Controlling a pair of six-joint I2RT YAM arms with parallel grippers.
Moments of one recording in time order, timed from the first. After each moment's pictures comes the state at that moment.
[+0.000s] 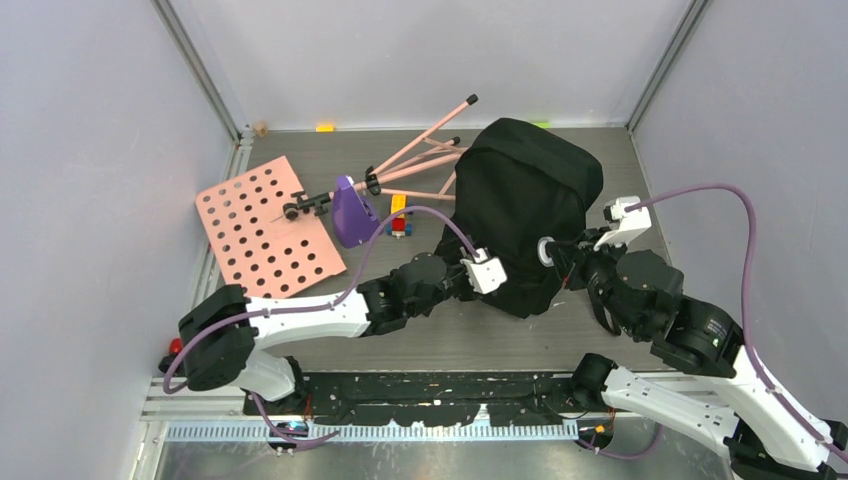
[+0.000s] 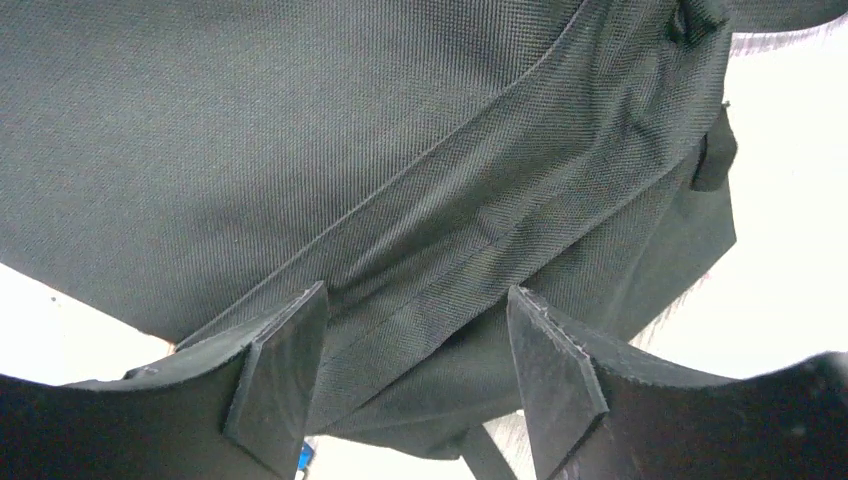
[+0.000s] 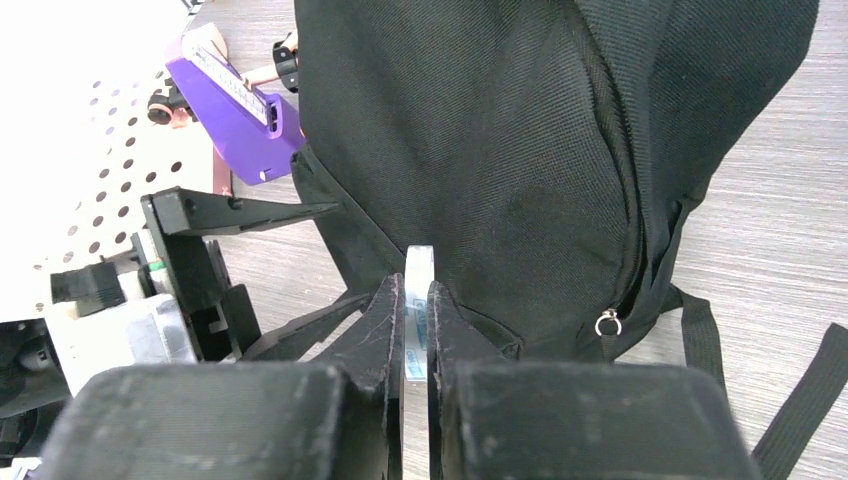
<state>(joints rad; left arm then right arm) -1.16 1.41 0.85 0.38 -0.22 0.48 0.90 0.60 1.08 -0.78 0.55 0.43</state>
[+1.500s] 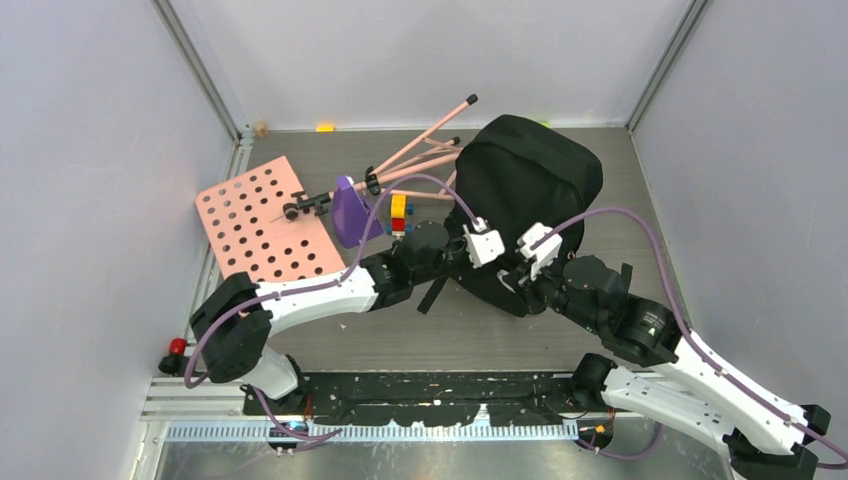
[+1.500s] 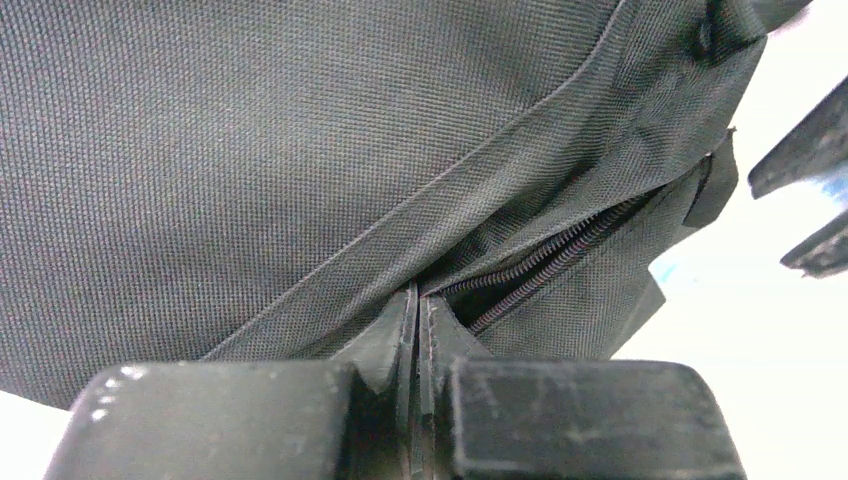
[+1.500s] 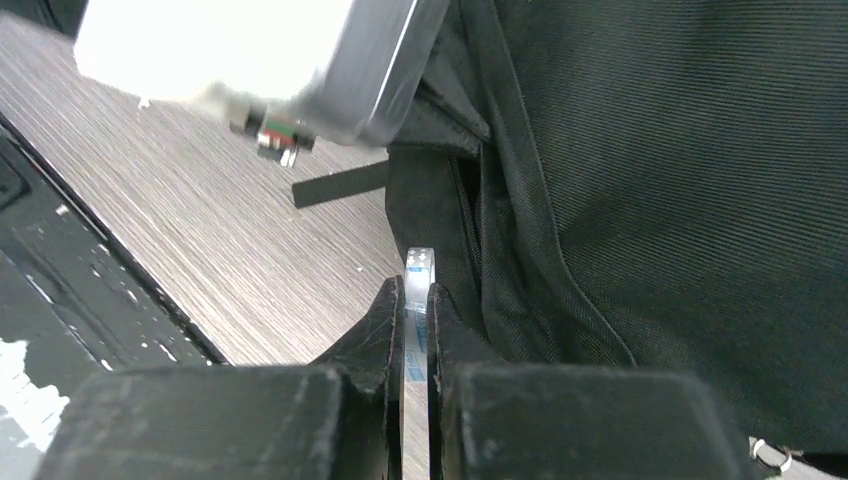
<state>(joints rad) -1.03 1.52 0.97 0.29 0.01 0.41 0.90 0.61 0.82 -0.61 0.19 0.05</state>
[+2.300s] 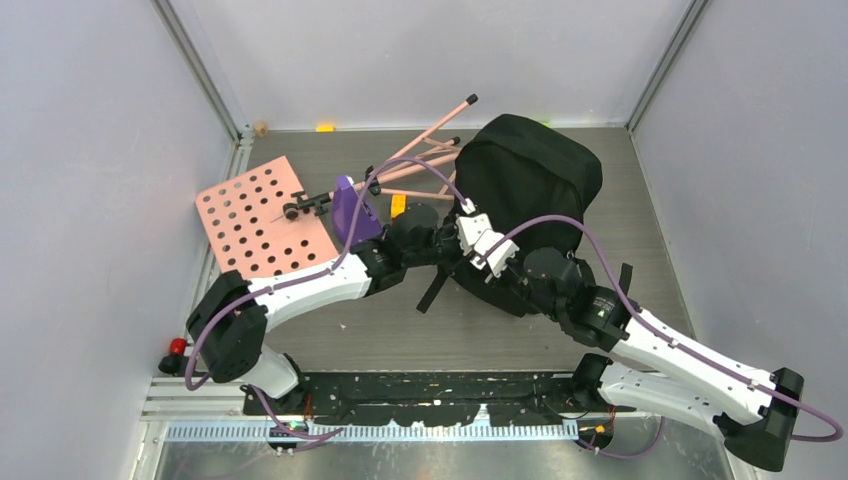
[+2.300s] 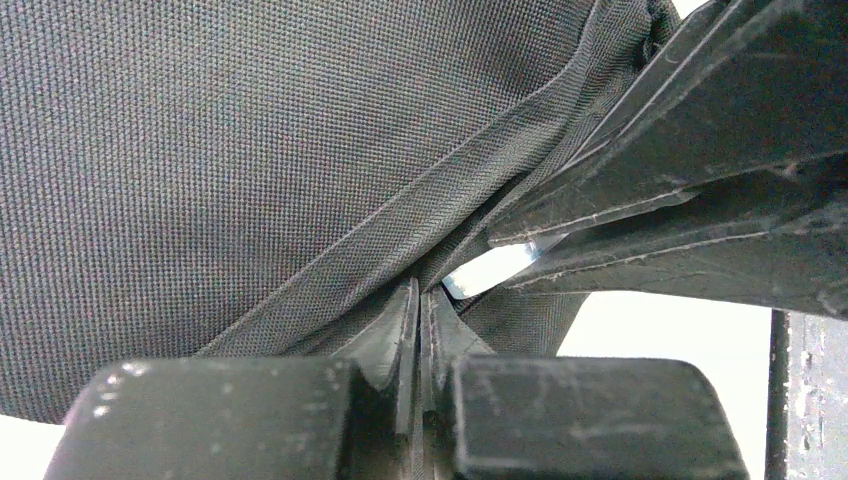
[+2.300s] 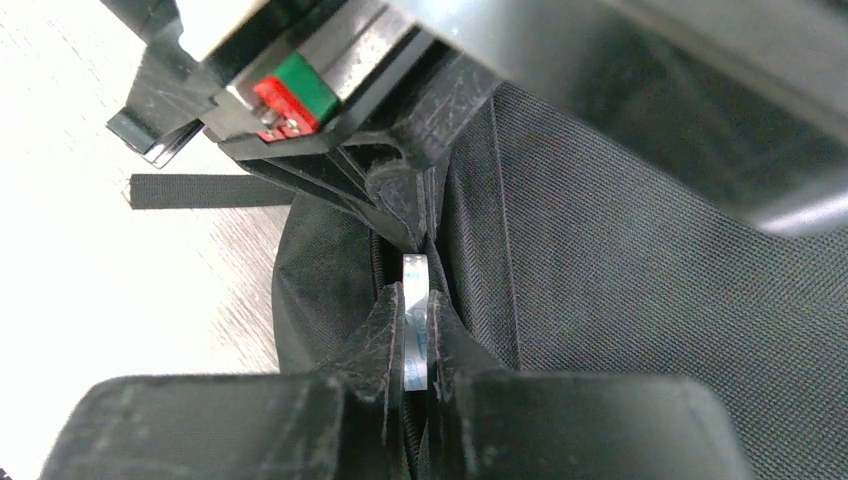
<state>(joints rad) -0.92 1.51 1.03 0.16 0.30 0.28 0.92 0.79 0.72 -0.32 0.29 -0.38</state>
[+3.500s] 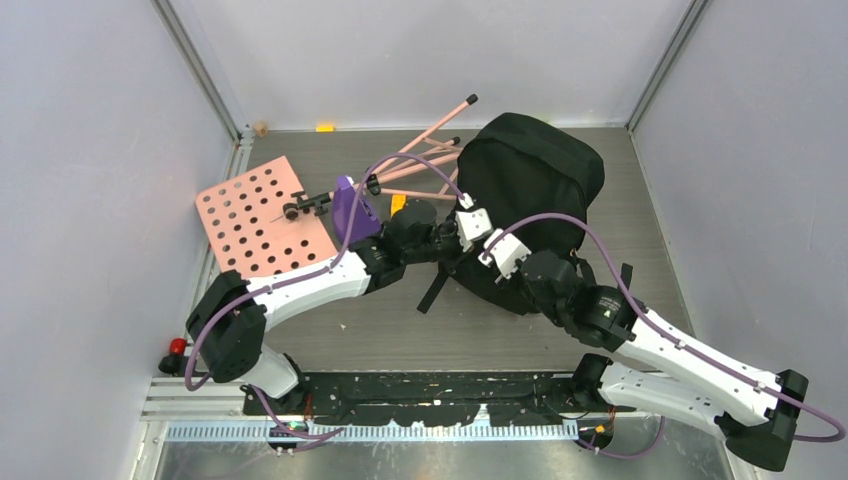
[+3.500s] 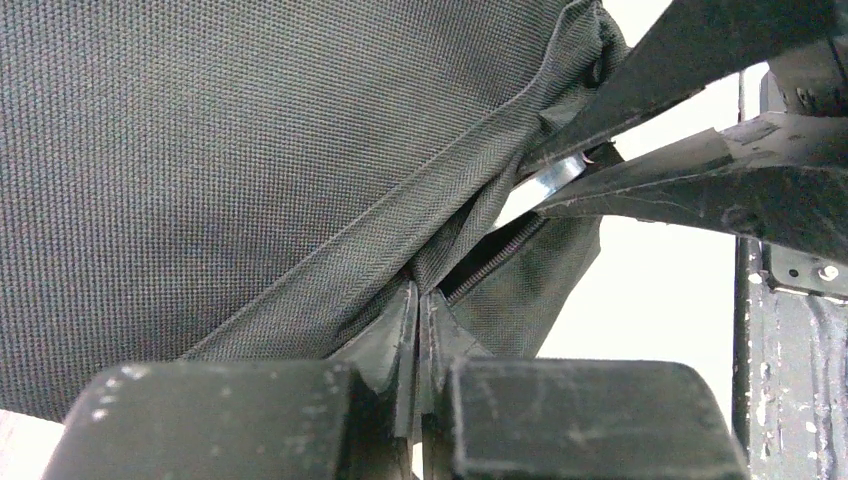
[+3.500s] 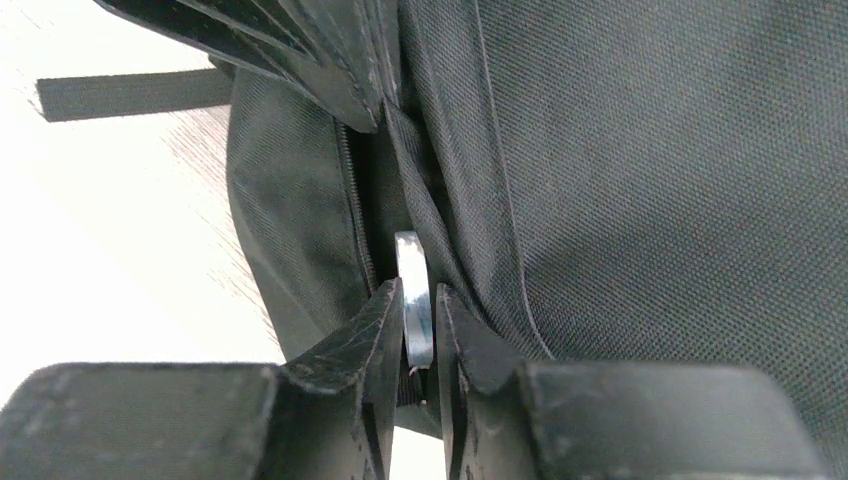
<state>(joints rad) -0.90 1.51 1.05 0.17 0.35 0.23 0.93 0.79 0.76 -0.54 0.45 -0.29</state>
